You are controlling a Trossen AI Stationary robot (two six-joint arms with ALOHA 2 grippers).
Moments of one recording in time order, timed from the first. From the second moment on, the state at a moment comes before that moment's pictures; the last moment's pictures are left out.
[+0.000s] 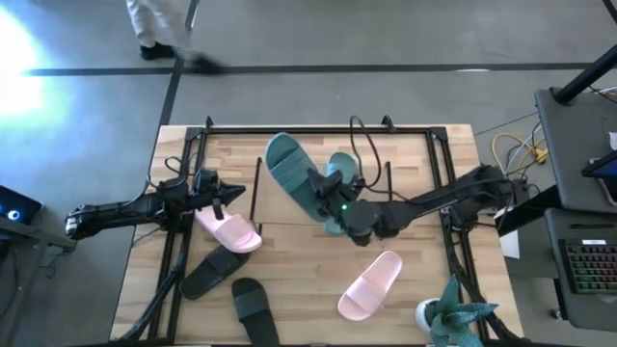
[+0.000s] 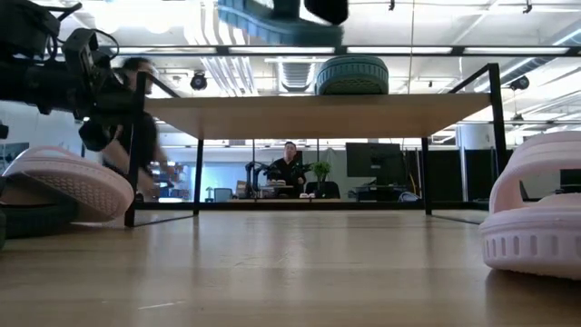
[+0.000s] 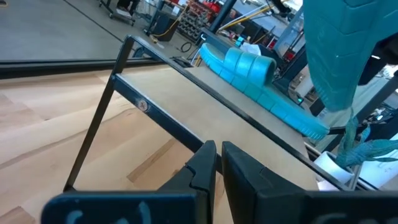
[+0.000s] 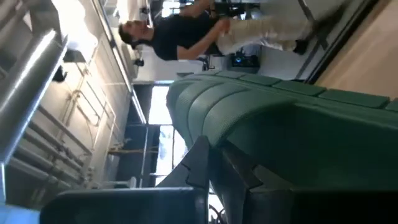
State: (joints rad) left arm 0.18 0.13 0.04 -0.03 -0.13 -0.54; right arm 0.29 1.74 1.37 0.39 1.19 1.61
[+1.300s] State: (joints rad) left arm 0.18 0.14 0.04 -0.03 -0.13 -0.54; right arm 0.28 2.31 1.97 0.56 1.57 1.42
